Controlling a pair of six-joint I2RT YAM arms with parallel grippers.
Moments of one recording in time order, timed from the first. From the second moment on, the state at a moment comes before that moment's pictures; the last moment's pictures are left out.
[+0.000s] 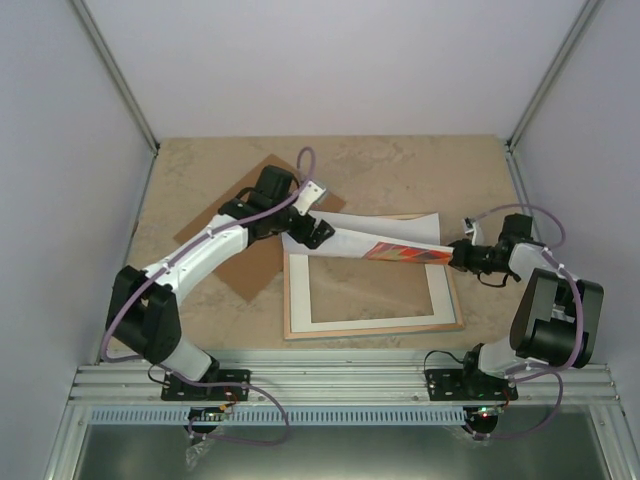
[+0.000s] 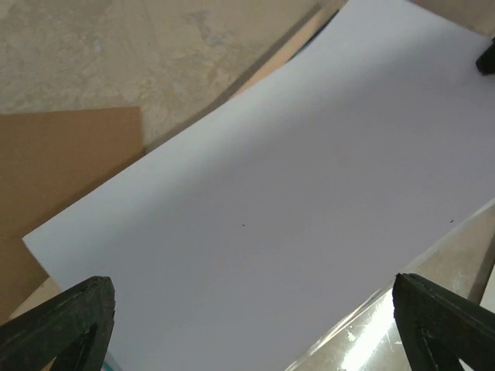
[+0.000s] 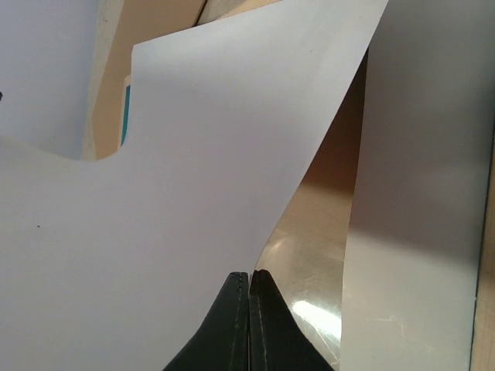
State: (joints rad) left arm -0.56 1.53 1.19 -0.46 0.30 0.14; right arm -0.29 1.48 0.74 -0.53 -0.97 -0.10
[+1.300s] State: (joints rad) left arm -0.36 1.55 1.06 -0.39 0.29 -0.09; right arm -0.29 1.51 0.65 -0.38 -0.95 0.10
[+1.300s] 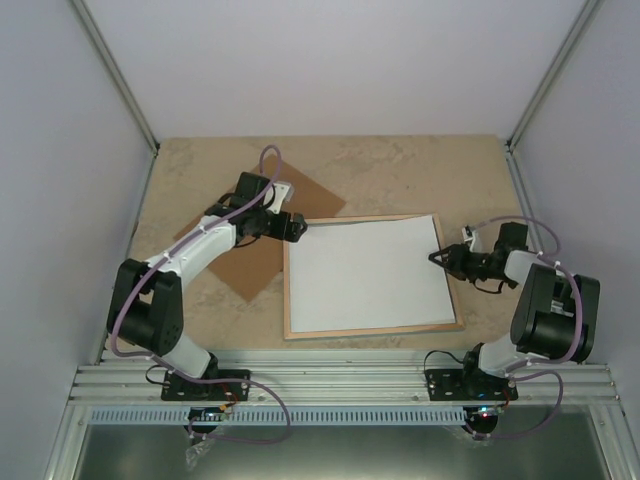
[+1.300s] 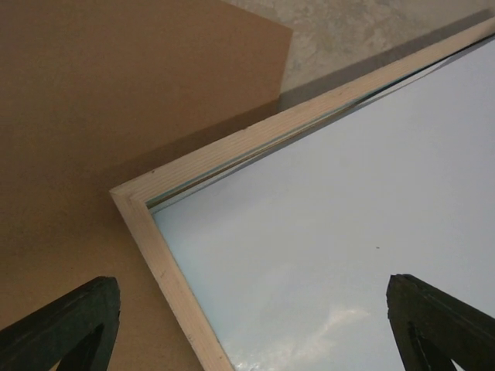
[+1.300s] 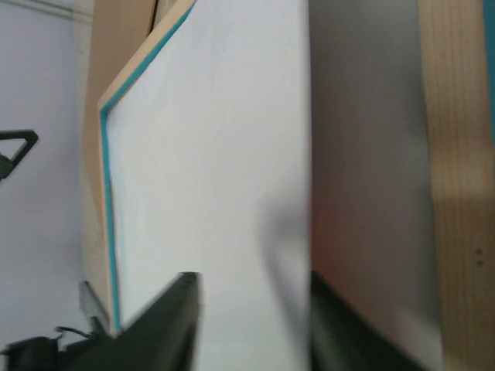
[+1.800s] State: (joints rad) left arm -0.36 1.58 1.10 -0.39 0.21 -0.07; right arm -0.29 1.44 0.80 -0.47 -0.71 0.03
